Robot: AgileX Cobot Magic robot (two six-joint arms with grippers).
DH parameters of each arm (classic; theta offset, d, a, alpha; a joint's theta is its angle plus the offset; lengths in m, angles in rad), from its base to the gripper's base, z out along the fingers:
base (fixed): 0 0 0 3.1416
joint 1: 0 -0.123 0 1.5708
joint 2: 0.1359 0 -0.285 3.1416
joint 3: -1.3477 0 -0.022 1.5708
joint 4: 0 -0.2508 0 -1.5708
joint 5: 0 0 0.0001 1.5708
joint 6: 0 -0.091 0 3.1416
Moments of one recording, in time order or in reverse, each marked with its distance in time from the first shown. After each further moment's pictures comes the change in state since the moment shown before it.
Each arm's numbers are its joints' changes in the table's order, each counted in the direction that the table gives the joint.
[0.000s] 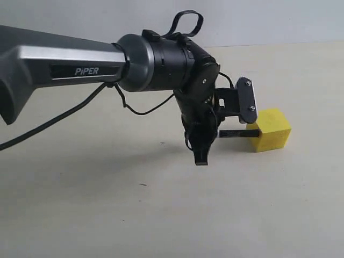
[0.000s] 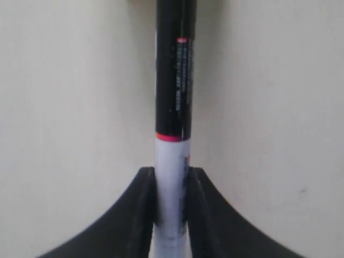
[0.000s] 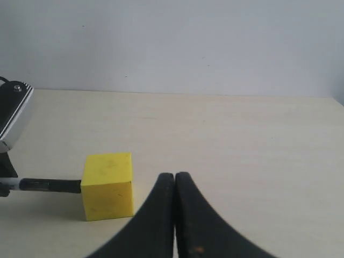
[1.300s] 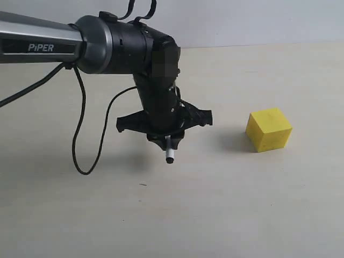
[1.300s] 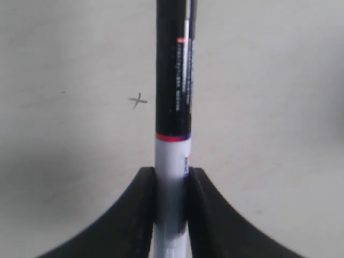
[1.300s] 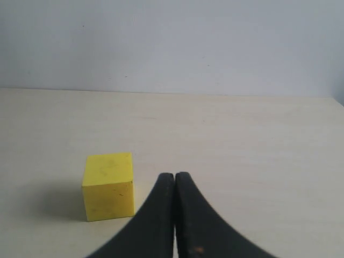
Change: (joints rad) left arm -0.114 -0.088 -0.121 0.143 -0.155 1.454; right arm 0.000 0.000 0.000 0.000 0.000 0.000
